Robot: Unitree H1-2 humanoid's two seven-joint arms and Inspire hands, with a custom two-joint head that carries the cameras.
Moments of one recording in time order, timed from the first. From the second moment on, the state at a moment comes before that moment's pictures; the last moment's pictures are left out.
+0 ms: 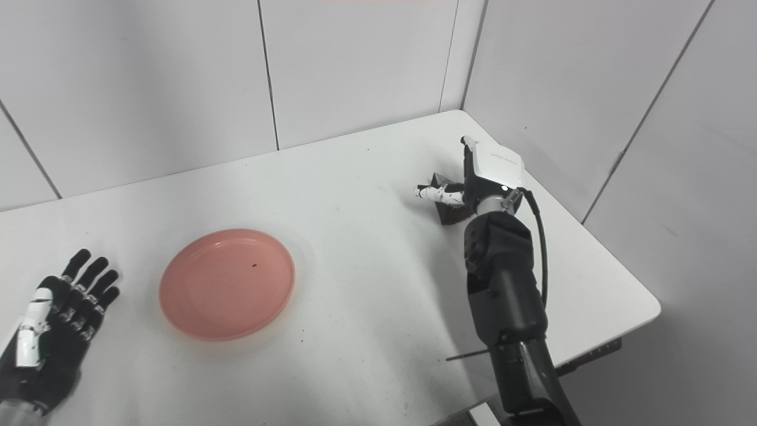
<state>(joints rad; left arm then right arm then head) -0.26 0.11 0.01 0.15 -0.34 0.20 -0.33 -0.33 -0.35 -0.32 -0.09 -1.20 0.47 0.40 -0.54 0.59</state>
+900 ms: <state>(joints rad) -0.26 0.12 0.01 0.14 -0.34 0.21 -0.34 -0.37 -0.38 -0.32 0.06 -1.20 0.47 0.40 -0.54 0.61</state>
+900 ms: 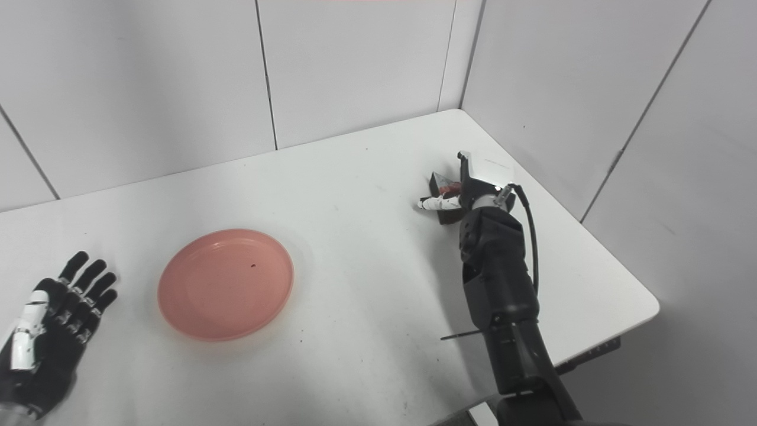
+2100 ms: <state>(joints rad) -0.25 0.12 0.01 0.13 -0.34 0.22 -0.34 -0.35 -0.45 -0.23 0.17 -0.88 0.46 0.11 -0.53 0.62</state>
